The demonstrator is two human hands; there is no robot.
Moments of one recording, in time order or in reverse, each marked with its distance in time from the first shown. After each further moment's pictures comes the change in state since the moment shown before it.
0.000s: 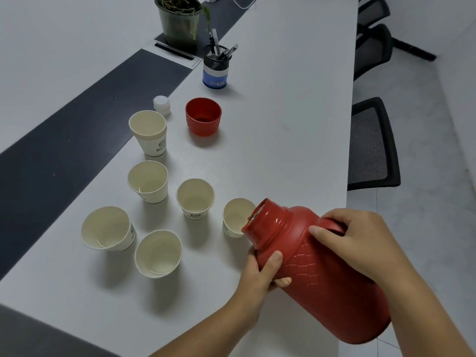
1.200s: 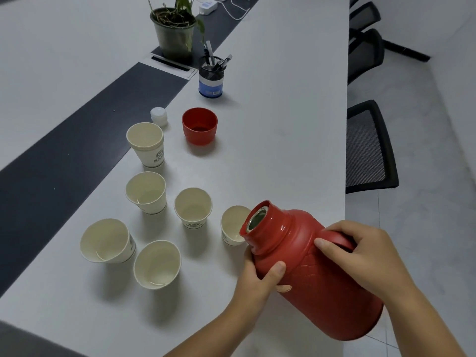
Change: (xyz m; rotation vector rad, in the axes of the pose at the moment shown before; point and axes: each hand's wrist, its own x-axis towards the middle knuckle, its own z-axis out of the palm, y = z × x) left_hand 0.001 0.004 -0.002 0.124 -0.025 0.120; right_hand -0.013 0.019 0.004 0.223 0.082 -0.046
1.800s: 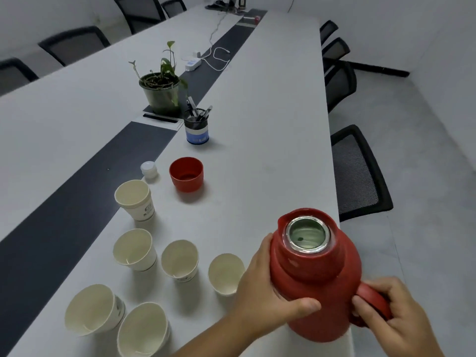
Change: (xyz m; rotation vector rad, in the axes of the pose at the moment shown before) left_hand 0.037 0.068 0.032 0.635 -0.120 0.386; right_hand -0.024 0.063 -0.012 0.257 0.308 0.055
